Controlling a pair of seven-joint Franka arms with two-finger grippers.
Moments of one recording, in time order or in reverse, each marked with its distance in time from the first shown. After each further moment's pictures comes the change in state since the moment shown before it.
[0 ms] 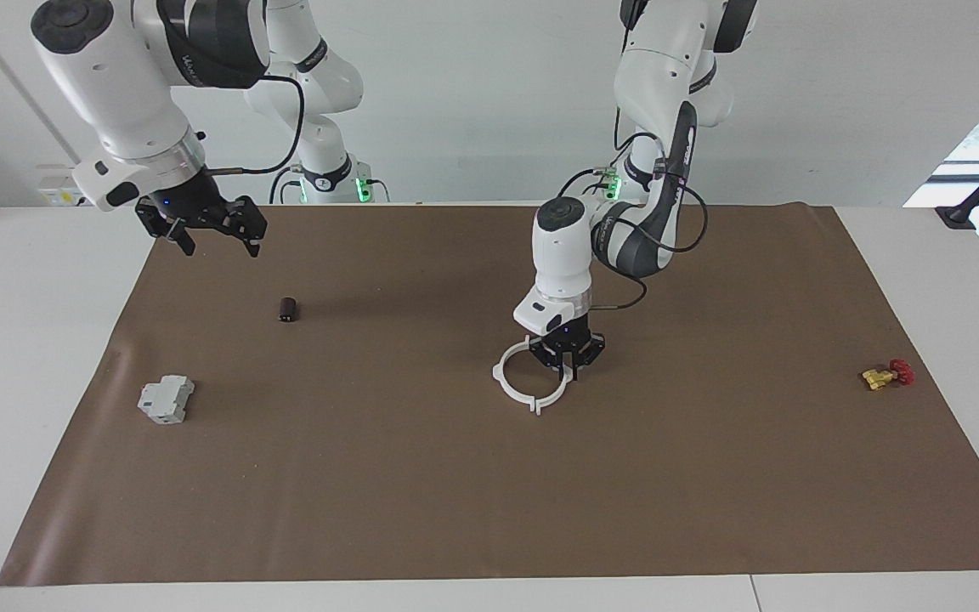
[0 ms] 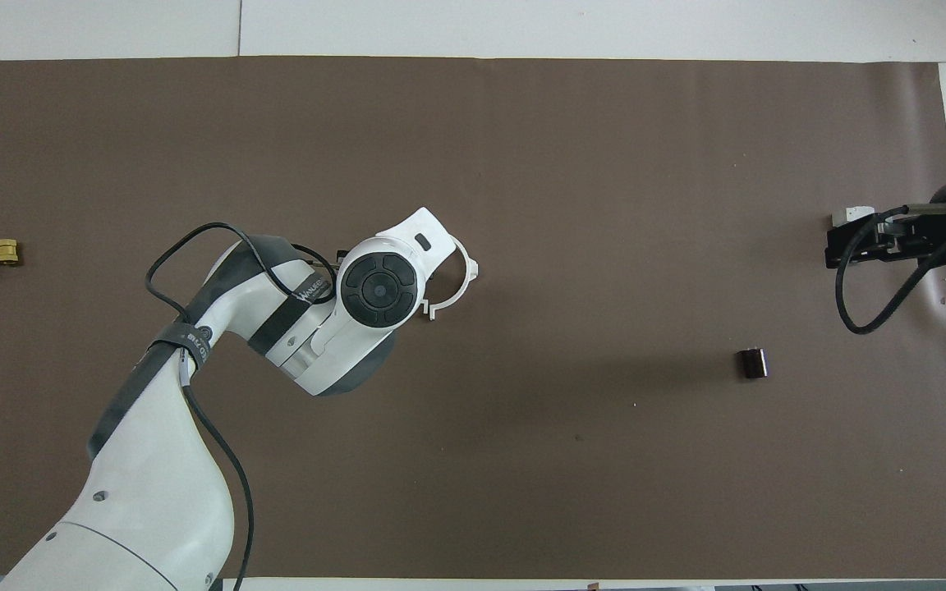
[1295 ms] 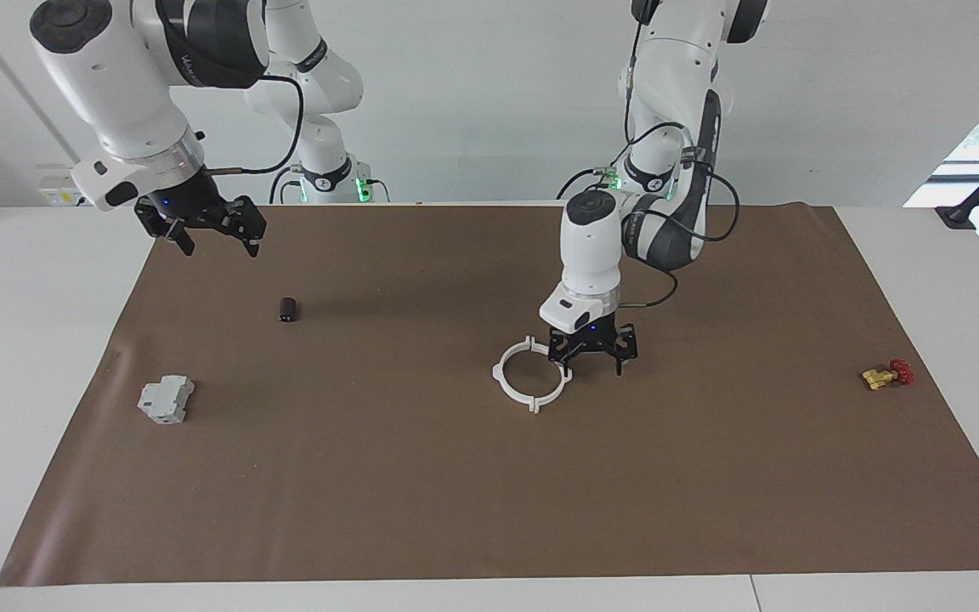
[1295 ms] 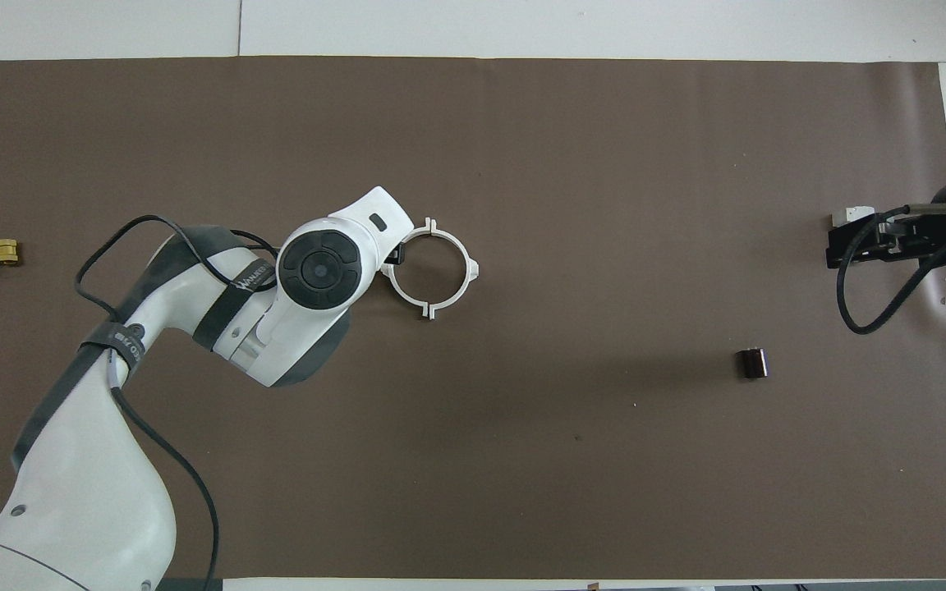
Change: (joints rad) left arm 0.097 -0.081 -0.002 -0.025 -0.027 -0.022 0.082; right arm -0.002 -0.001 0.000 0.000 0.000 0.000 0.000
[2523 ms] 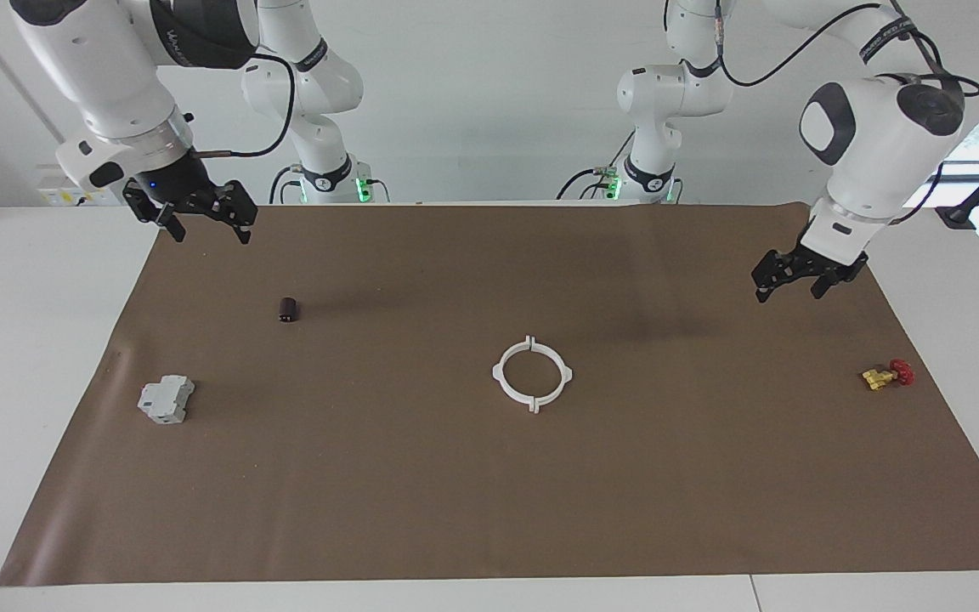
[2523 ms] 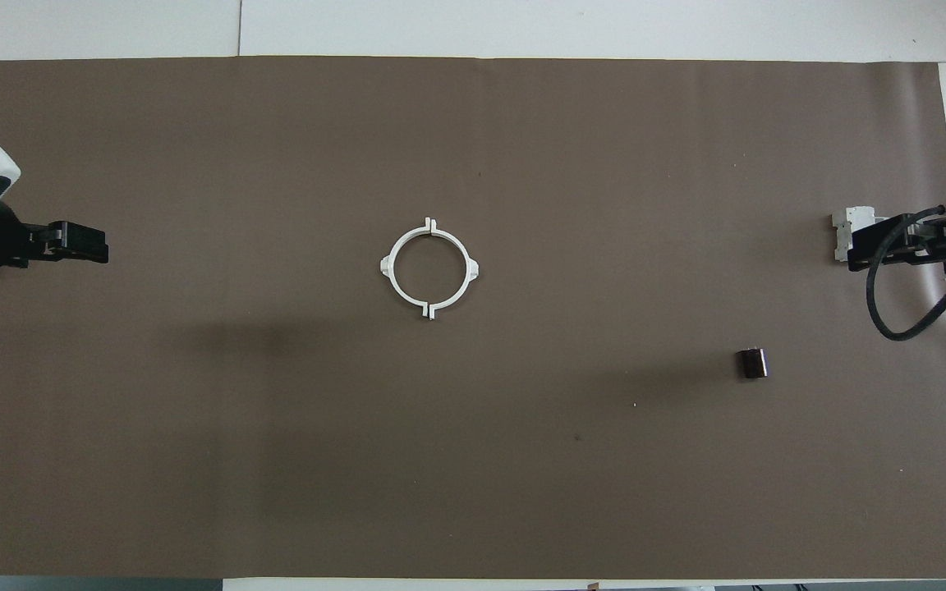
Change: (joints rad) left arm 0.497 -0.320 0.009 0.080 -0.316 -0.552 0.606; right arm -0.020 -0.015 0.002 0.036 0.001 -0.047 -0.001
